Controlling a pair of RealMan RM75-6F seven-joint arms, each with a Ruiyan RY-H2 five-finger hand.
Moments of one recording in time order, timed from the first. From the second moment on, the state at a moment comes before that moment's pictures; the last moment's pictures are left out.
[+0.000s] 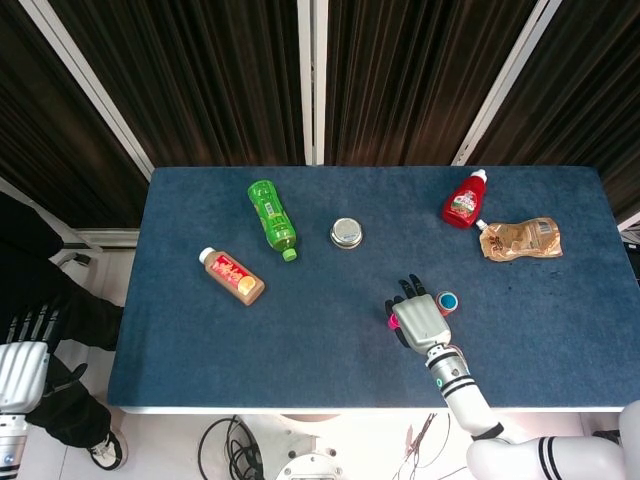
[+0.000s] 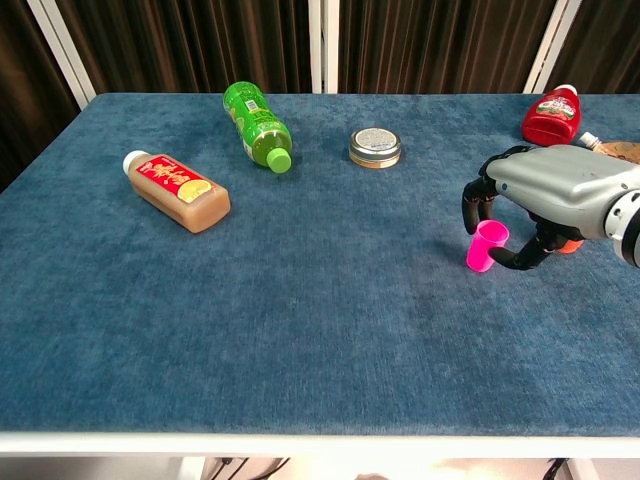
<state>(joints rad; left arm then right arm) -0.03 -1.16 -0.01 -1.57 1.52 1.53 0.02 0.65 -1.52 0.03 -1.78 -0.93 1.19 -0.78</state>
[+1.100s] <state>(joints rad) -0.05 -1.16 -0.02 -1.58 1.53 1.51 0.04 0.53 -1.24 0.08 -1.89 -0.96 1.28 -0.65</state>
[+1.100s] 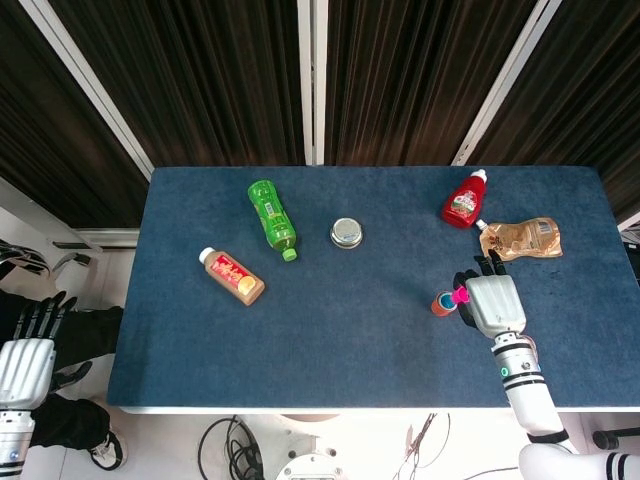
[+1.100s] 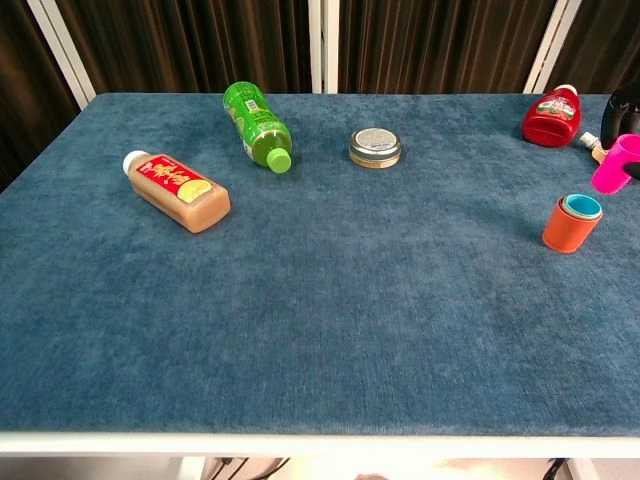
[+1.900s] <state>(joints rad) -0.06 -1.16 -0.02 -1.58 1.52 1.51 0.04 0.52 -1.31 0.09 -1.79 -0.96 1.22 -0.60</state>
